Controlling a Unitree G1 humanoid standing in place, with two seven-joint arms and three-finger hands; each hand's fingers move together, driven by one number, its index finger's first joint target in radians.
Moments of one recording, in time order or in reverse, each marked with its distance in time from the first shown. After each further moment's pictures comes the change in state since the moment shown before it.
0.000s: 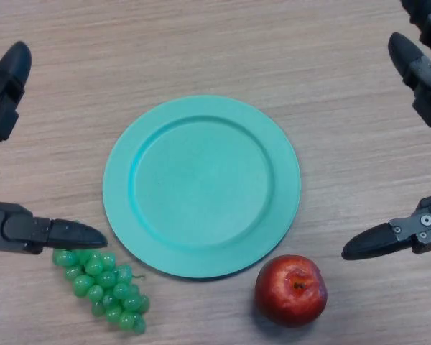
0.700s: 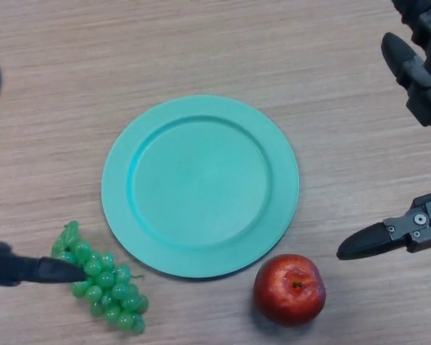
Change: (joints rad) left arm 0.124 -0.082 0.063 0.138 0.395 -0.443 -0.233; right arm -0.014 -0.003 0.032 0.023 -0.033 0.000 0.001
